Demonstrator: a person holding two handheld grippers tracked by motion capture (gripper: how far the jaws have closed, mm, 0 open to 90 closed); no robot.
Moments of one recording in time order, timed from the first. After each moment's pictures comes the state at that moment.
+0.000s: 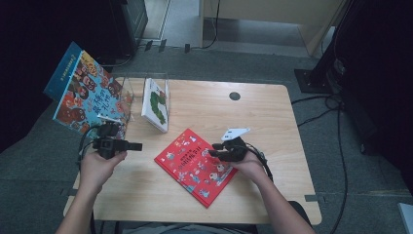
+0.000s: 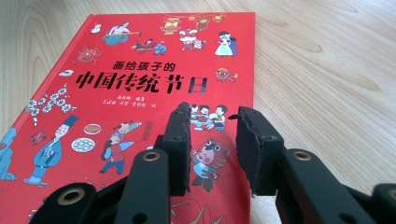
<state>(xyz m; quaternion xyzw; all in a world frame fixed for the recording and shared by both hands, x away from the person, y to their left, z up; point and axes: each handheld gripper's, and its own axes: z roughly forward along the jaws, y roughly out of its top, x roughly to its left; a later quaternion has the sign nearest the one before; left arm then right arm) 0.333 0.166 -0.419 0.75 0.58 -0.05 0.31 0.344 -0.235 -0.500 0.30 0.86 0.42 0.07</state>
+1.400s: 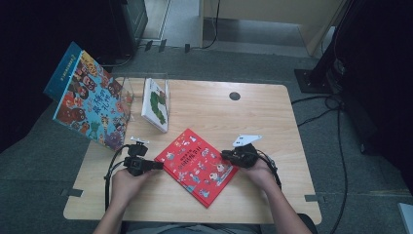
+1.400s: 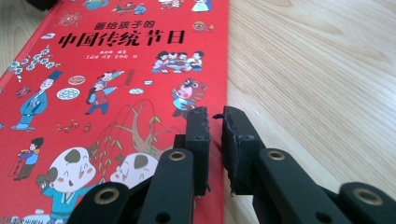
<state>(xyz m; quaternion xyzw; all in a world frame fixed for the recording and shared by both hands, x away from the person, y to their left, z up) 0.313 0.110 -0.494 0.78 0.54 -0.08 0.30 0.323 -0.270 -0.510 0.33 0.85 0.41 0.08</state>
